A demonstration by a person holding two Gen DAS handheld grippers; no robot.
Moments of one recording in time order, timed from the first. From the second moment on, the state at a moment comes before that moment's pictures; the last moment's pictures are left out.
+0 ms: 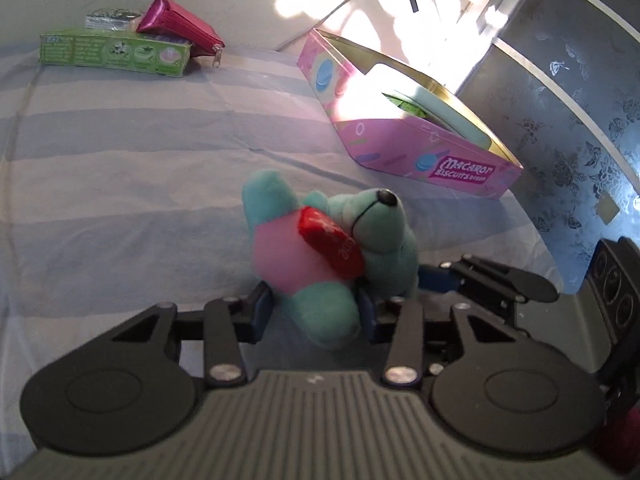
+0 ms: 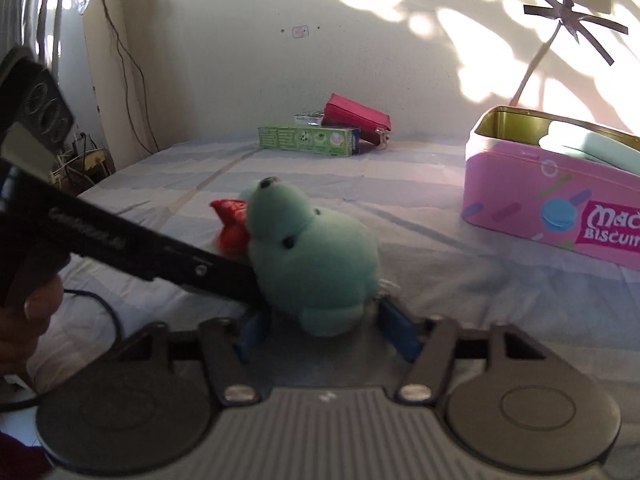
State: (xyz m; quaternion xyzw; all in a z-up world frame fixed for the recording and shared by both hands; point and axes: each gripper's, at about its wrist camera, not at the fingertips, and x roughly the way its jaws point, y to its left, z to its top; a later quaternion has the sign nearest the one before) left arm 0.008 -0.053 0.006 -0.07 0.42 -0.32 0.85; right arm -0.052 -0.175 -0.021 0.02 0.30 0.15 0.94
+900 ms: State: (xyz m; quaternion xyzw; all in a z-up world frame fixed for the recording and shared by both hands) left arm 0.163 -0.329 0.048 0.06 0.44 -0.34 0.83; right arm 0.072 -0.402 0.035 0.08 0.36 -0.03 0.93
